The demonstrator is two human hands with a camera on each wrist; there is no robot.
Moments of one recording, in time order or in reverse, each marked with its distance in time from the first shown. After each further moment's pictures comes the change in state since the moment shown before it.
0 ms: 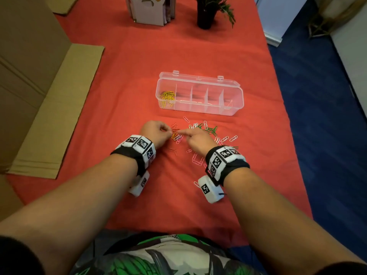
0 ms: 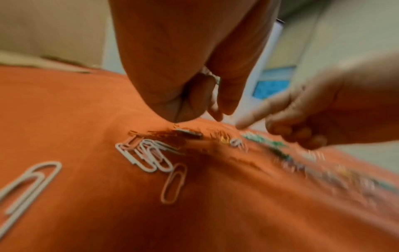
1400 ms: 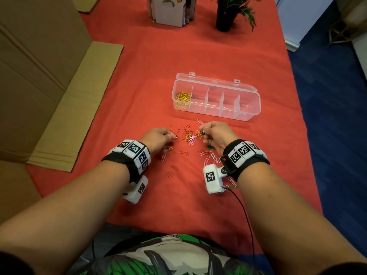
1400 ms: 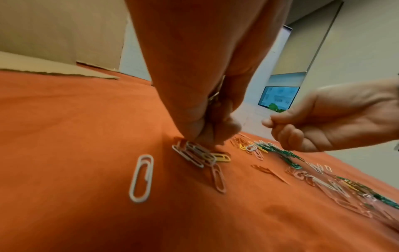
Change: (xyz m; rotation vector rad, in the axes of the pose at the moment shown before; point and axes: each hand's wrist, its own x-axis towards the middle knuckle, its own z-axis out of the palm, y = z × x) left_hand -0.014 -0.020 -0.025 -0.294 -0.195 -0.164; right_hand 0.020 -0.004 -0.014 0.588 0.118 0.239
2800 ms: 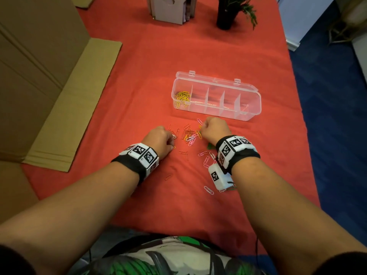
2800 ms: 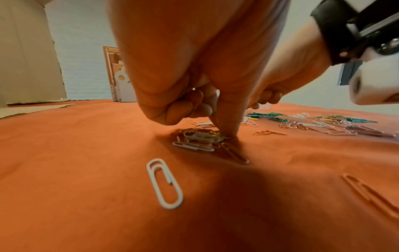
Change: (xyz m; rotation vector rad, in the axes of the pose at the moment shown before) left_hand 0.002 -0.005 0.003 0.822 0.099 0.319; right_hand 0.008 -0.016 0.005 -0.965 0.126 -0.230
